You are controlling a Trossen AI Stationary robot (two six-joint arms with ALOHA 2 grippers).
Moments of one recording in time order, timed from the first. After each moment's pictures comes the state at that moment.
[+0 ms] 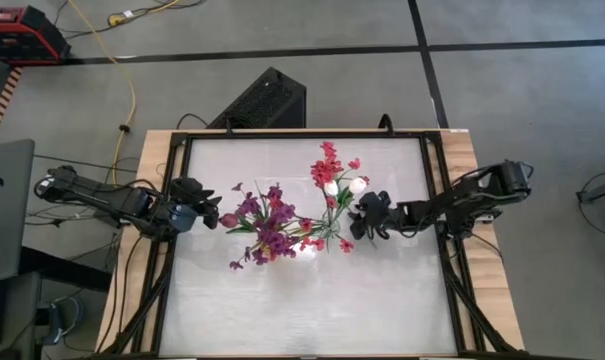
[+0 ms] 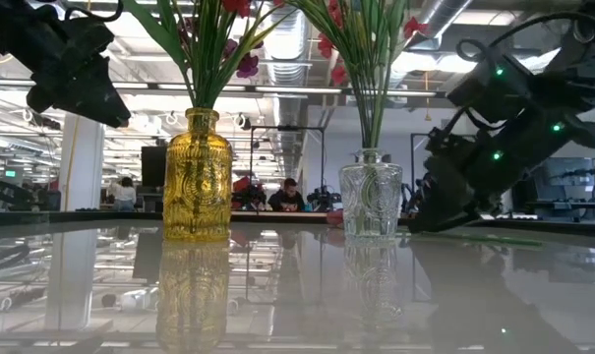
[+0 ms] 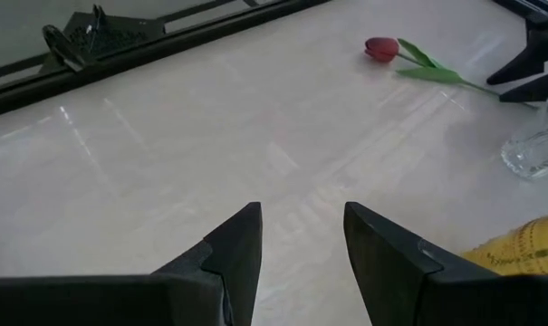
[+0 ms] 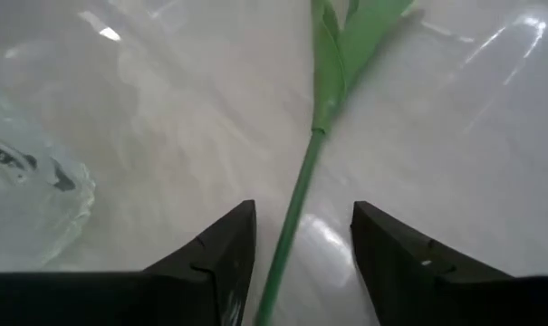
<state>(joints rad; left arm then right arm) -0.27 0.62 0.55 -0.82 -0.78 -0.95 0.02 1.54 0.32 0.42 0.45 0.64</state>
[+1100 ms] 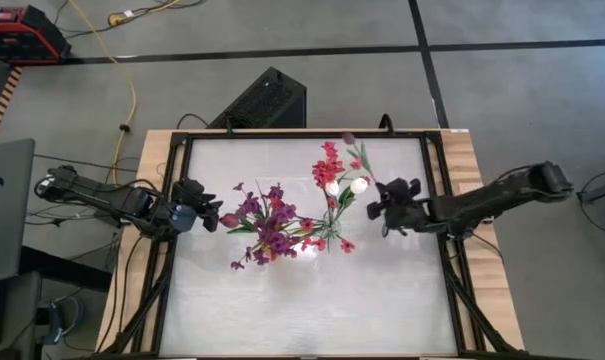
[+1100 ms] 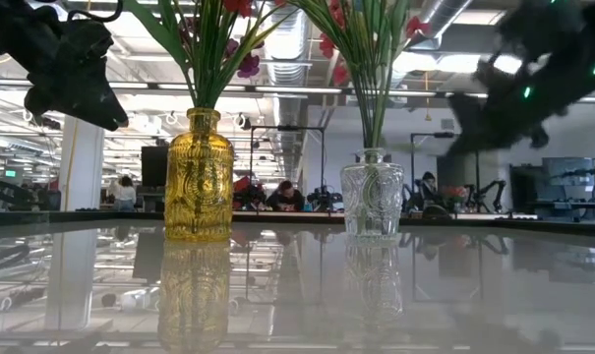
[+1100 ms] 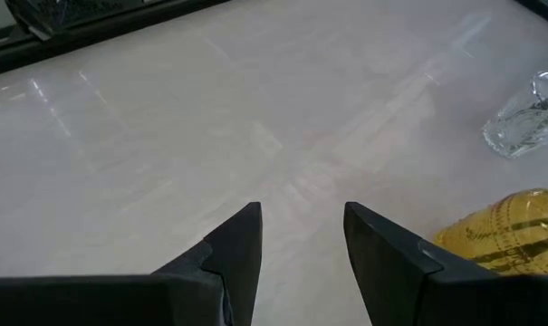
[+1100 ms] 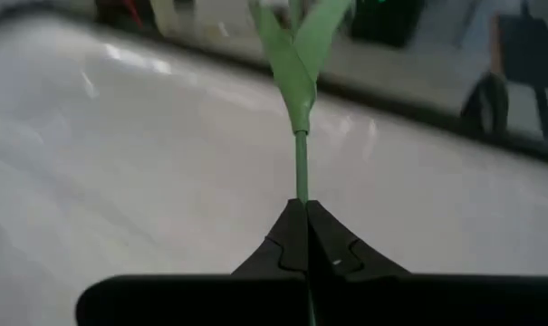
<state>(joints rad) -0.27 0.62 0.55 -0.82 -0.70 -0.97 0.13 1.08 0.37 -0.14 1.00 0.80</state>
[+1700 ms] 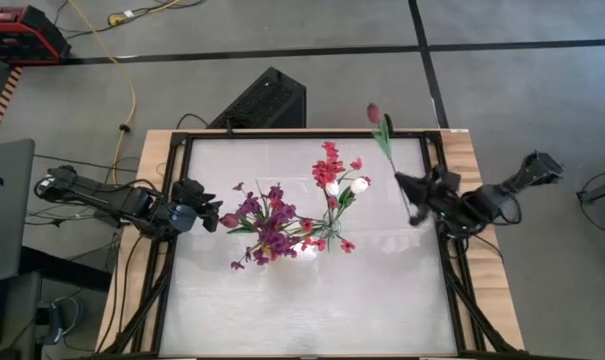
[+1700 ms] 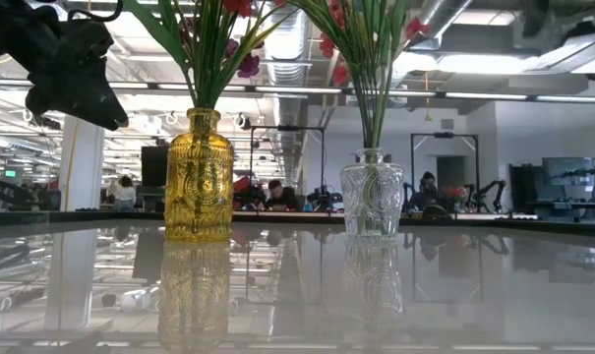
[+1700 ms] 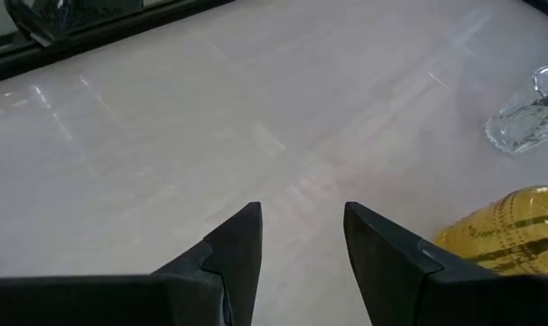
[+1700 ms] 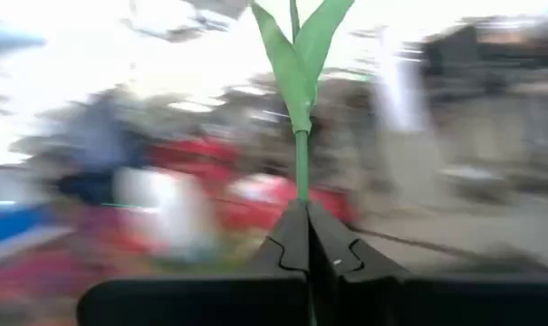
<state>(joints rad) -0.27 0.62 0.55 -0.82 -0.71 -0.95 0.51 0.55 0.37 0.62 1.08 -0.04</state>
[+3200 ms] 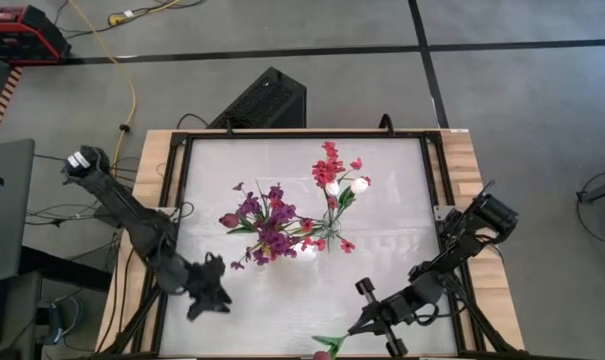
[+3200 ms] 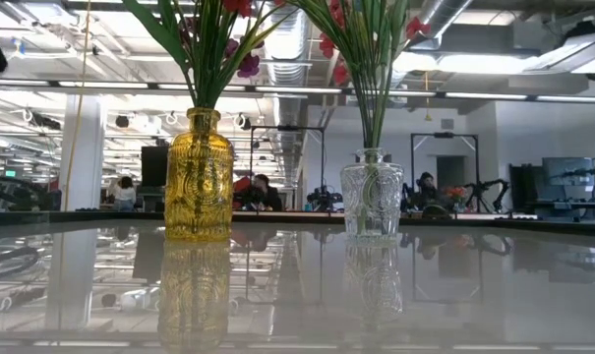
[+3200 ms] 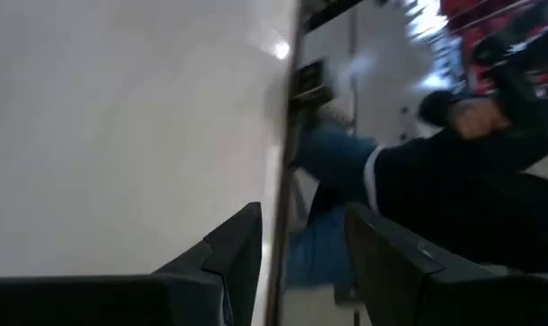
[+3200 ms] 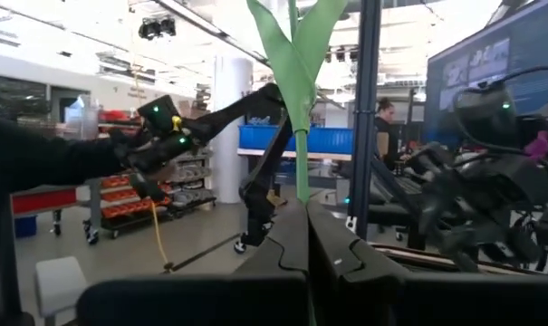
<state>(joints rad) -0.79 1.06 0.55 0.00 -0.14 -1.15 0.83 1.82 0.65 1.52 0.38 -0.14</state>
